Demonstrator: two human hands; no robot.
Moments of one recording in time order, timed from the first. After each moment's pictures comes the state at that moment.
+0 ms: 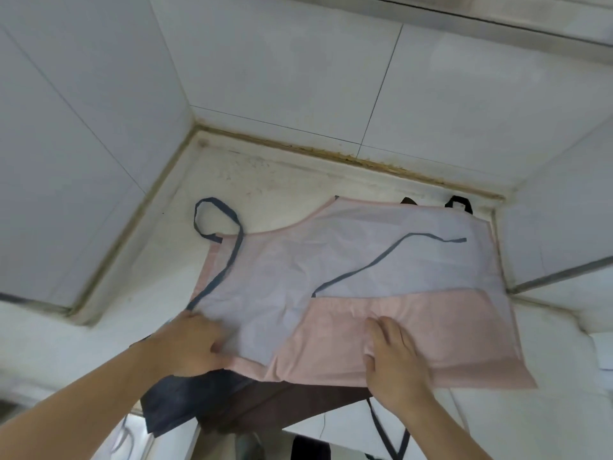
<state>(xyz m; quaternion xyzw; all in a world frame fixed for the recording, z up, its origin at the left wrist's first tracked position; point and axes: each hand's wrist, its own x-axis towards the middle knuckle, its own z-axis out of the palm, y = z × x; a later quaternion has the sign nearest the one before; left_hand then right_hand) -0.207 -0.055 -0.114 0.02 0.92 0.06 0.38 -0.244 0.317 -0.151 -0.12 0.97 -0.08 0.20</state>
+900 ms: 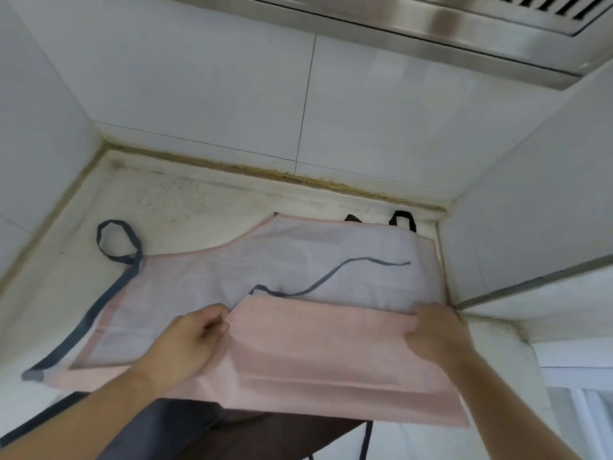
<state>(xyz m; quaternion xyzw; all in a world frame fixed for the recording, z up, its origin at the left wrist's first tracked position) -0.304 0.033 -0.132 -0.10 0.89 0.39 0.22 -0.400 0.447 -0.120 0.06 0.96 0.06 0.26</state>
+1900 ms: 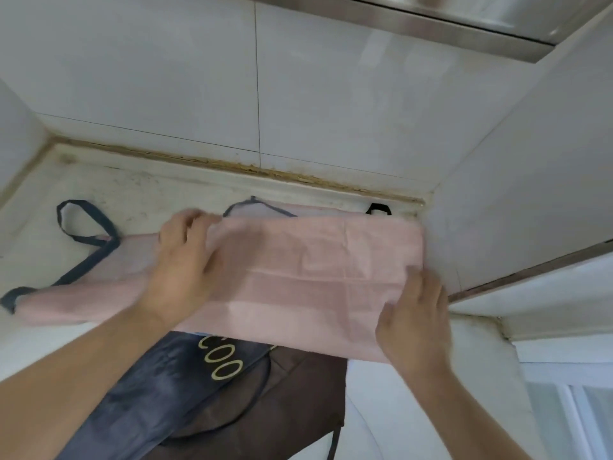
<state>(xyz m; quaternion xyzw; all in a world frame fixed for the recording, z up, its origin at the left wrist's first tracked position) -0.408 0.091 -0.120 0.01 0.96 0.24 -0.11 -0.392 0.452 -0.121 0.04 1.00 -0.07 -0.04</state>
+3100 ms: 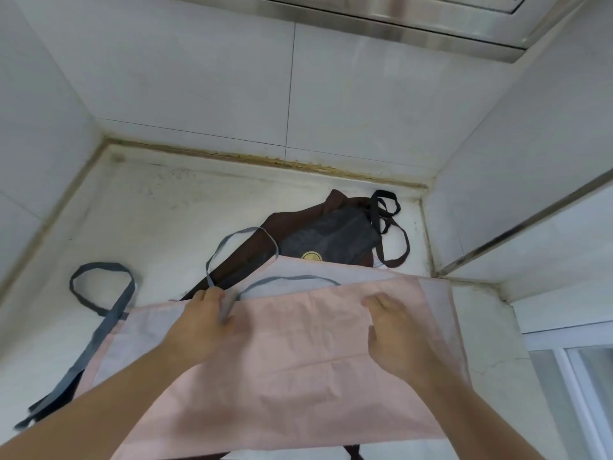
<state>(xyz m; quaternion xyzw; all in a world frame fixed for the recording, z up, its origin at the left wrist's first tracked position) -0.280 0.048 -0.172 -0.12 0.92 0.32 0.19 -0.305 0.410 -0.118 -0.10 0.97 -0.11 0.18</state>
